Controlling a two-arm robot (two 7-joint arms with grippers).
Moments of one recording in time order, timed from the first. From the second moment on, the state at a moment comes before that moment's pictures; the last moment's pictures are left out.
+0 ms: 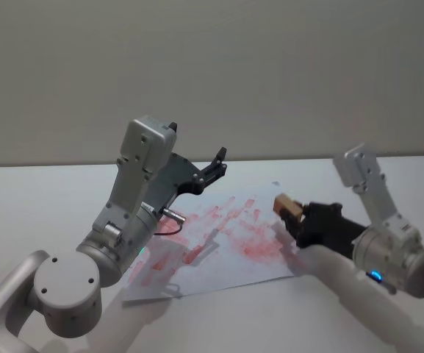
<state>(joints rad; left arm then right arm) -0.24 0.38 0.45 -1.63 -0.20 0.01 -0.01 0.24 0.22 -0.31 -1.43 0.11 0.30 0.42</state>
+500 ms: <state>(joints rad) -0.24 0.38 0.45 -1.63 -0.20 0.01 -0.01 0.19 0.27 -0.26 -1.61 0.19 0.26 0.28</state>
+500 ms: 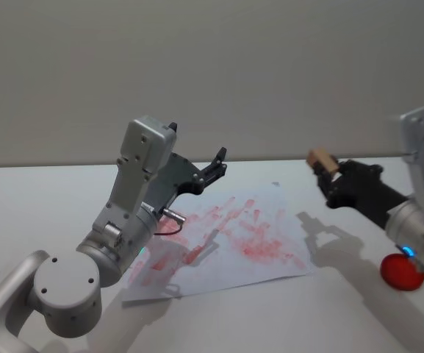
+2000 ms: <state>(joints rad) -0.24 0.38 0.45 -1.63 -0.20 0.01 -0.01 -0.18 0.48 -0.12 -1.90 0.40 0.47 0.00</state>
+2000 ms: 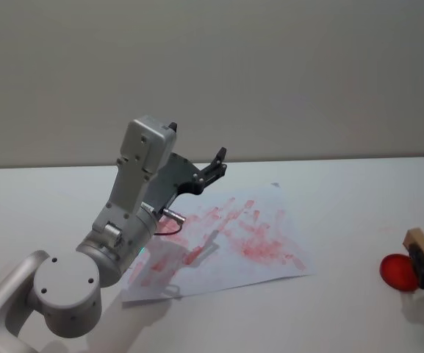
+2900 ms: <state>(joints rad) -0.24 0.38 0.45 -1.63 -0.20 0.01 -0.01 -0.11 0.44 -0.15 -1.80 0.32 0.51 0.08</state>
